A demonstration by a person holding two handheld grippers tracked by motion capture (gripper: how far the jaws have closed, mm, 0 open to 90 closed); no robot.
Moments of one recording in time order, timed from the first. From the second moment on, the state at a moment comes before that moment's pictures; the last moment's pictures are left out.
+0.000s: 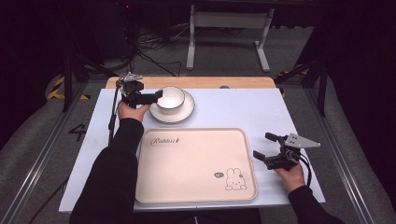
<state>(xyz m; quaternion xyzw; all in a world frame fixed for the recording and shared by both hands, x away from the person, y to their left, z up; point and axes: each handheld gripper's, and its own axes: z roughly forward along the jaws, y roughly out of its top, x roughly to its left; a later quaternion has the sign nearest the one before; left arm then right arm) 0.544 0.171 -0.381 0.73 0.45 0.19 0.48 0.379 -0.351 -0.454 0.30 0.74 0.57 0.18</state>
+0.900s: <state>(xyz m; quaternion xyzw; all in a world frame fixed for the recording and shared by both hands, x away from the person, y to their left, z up) 0.568 0.155 -0.420 0.72 0.53 0.12 0.43 0.378 -0.352 -0.454 0.29 0.74 0.58 0.18</state>
